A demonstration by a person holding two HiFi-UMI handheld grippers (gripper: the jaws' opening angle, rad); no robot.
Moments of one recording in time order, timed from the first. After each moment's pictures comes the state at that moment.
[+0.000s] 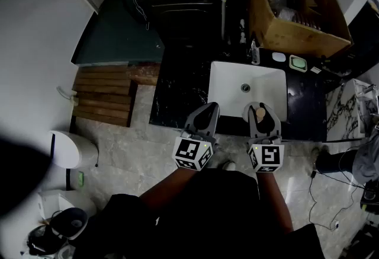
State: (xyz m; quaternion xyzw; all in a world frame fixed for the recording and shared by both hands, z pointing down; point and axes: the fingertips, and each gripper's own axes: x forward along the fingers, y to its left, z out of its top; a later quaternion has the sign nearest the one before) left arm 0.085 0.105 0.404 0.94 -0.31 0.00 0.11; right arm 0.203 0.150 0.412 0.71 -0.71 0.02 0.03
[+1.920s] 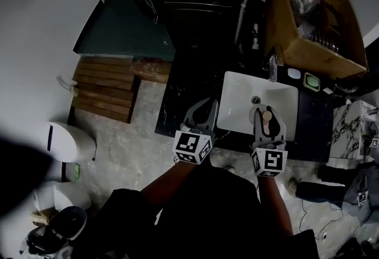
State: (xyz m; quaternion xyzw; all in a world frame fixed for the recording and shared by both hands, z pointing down) left arm 0.056 -0.006 0.424 0.93 -0.35 0.01 0.12; right arm 0.193 0.064 0.412 0.71 -0.70 0.02 0.05
